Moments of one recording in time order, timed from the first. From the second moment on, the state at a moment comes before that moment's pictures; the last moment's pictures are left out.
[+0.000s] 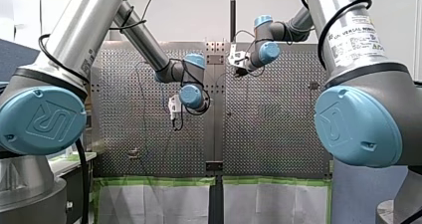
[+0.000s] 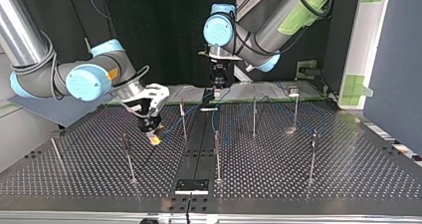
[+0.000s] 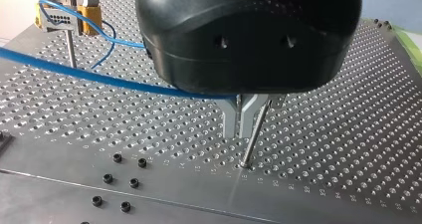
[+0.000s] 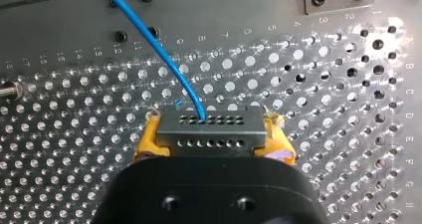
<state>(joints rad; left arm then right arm) -0.55 -1.98 -1.80 -2.62 -2.02 -1.75 2.05 -1.14 1.29 -0.03 1.33 1.73</state>
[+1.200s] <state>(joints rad) -0.55 -1.98 -1.80 -2.62 -2.02 -1.75 2.04 -1.14 1.31 -0.03 1.33 1.73</state>
